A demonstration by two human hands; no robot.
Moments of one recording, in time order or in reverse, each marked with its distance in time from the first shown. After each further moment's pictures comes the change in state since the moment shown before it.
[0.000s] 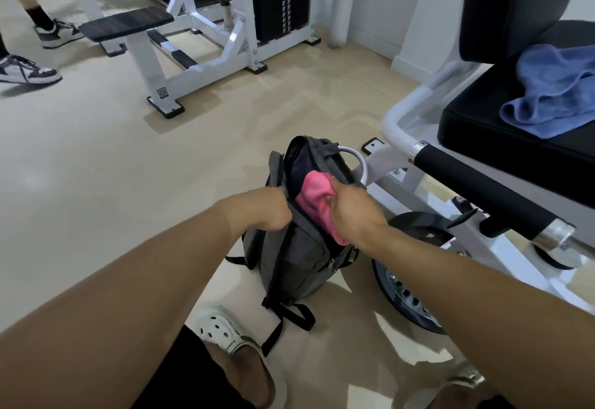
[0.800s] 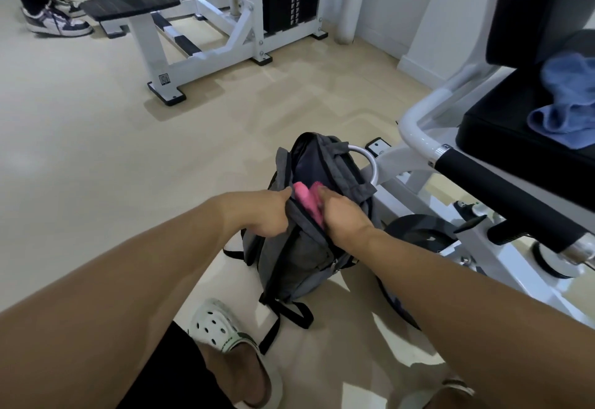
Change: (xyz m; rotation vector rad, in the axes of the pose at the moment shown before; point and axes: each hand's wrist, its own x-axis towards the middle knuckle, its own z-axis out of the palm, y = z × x) left_hand -0.002 -0.021 -0.006 0.089 -0.195 0.101; right_hand 0.029 -0.002 0.047 0.025 -0.169 -0.060
